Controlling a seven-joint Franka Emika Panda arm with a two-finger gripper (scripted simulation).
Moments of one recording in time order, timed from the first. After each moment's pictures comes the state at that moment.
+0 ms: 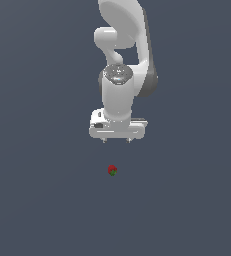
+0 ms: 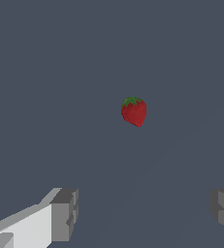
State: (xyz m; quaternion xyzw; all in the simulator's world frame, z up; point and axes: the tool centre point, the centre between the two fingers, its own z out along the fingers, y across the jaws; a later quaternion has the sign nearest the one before) arm 0.013 0.007 0.161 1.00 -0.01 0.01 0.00
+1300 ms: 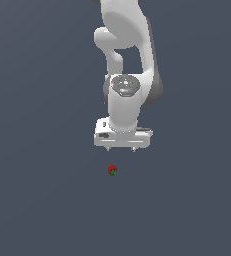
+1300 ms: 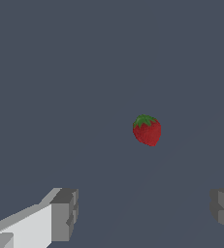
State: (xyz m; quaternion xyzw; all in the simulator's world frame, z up) arm 0.044 0.024 0.148 1.00 -0.02 0.02 0.00
